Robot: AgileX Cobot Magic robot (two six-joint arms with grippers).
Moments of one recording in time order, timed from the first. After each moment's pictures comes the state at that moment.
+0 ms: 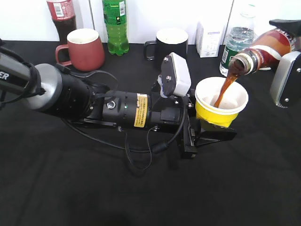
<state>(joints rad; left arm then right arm) -0.72 2.10 -1.12 1.11 -0.99 -0.57 0.02 1.47 -0.52 -0.57 -0.86 -1.14</state>
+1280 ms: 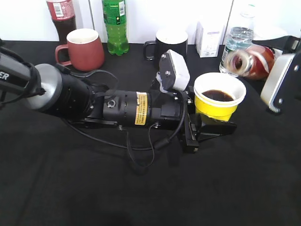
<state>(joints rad) -0.72 2.10 -1.12 1.06 -0.98 -0.60 0.02 1.56 -0.52 -0.74 -0.91 -0.70</state>
